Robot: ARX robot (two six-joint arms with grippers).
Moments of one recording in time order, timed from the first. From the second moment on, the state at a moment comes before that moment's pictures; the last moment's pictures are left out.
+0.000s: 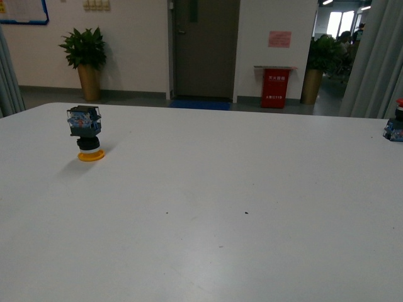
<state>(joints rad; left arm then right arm) 0.00 0.00 0.03 0.00 0.00 -0.01 0.00 0.00 0.01 0.00 0.00 0.00</state>
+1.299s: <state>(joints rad) 0.06 1.08 0.52 0.53 -0.04 0.00 0.00 0.00 0.01 0.00 0.00 0.00</state>
